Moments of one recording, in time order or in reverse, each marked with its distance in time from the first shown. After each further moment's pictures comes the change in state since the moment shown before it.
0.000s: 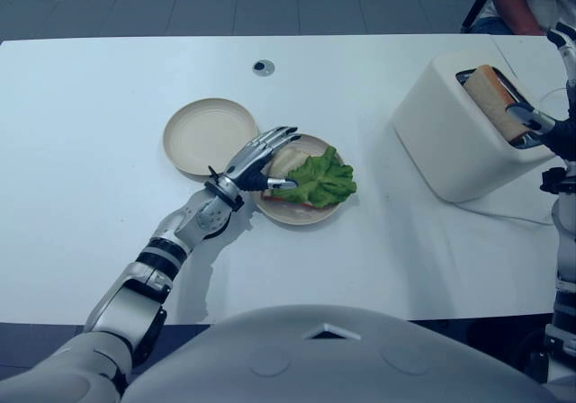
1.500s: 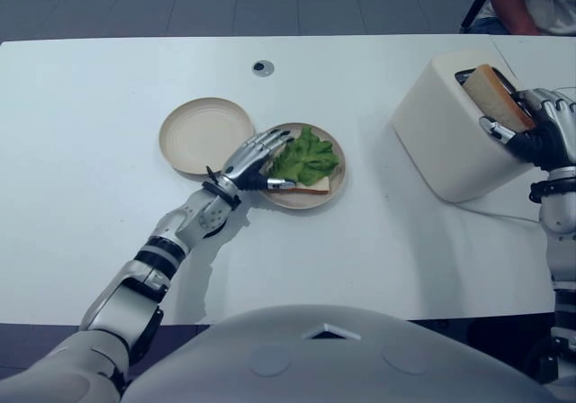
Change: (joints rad) left arm 0.023 0.087 0.017 -0.088 0.041 0.138 0.036; right arm 0.002 -0.069 0.107 0.123 -0.162 0.160 -0.034
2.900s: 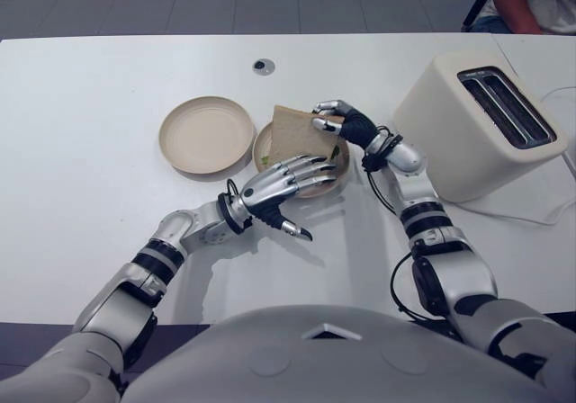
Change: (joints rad) left arm 0.001 0.021 -0.128 -0.032 0.218 -0.366 0.144; right arm -0.622 0.479 0.424 0.773 0.780 -0.261 0.745
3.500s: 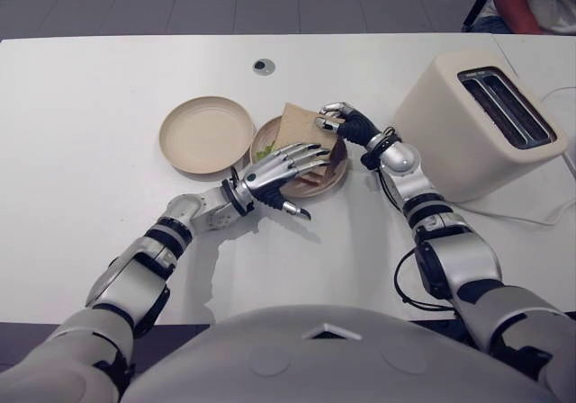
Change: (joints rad) left arm -0.204 -0.077 -0.070 0.366 0.014 0.034 0.075; right arm -0.077 -0.026 0.074 0.277 -0.303 -0.152 -0.328
